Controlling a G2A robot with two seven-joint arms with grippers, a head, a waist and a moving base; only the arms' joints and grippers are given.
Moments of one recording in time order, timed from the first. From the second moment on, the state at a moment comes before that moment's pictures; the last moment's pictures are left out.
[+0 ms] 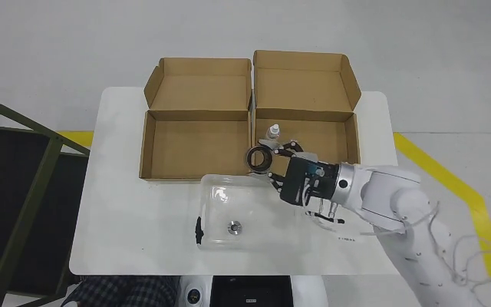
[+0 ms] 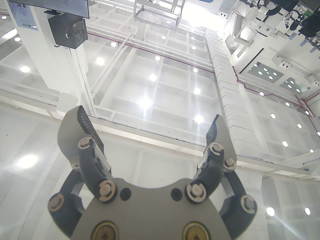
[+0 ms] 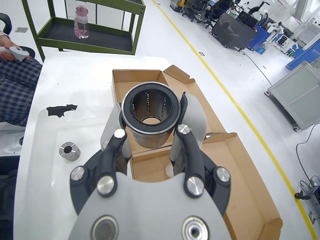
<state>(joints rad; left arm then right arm) -0.03 -0.30 -0.61 -1.22 3.05 0.21 0.06 -1.12 -1.07 1.18 -2.08 -1.17 -0.75 0.35</state>
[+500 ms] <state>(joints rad) -0.03 -0.30 -0.61 -1.22 3.05 0.21 0.06 -0.97 -1.13 0.93 -1.89 -1.21 -0.64 0.39</state>
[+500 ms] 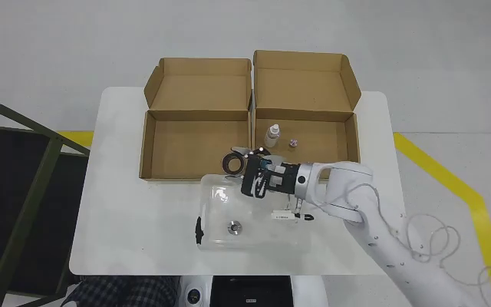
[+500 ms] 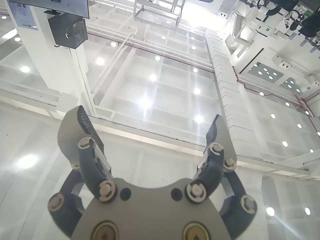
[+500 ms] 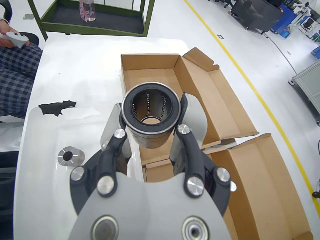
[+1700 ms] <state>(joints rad) -0.03 -0.30 -0.61 -1.22 3.05 0.21 0.06 -0.69 -1.28 0.66 -1.46 -1.16 -0.46 0.51</state>
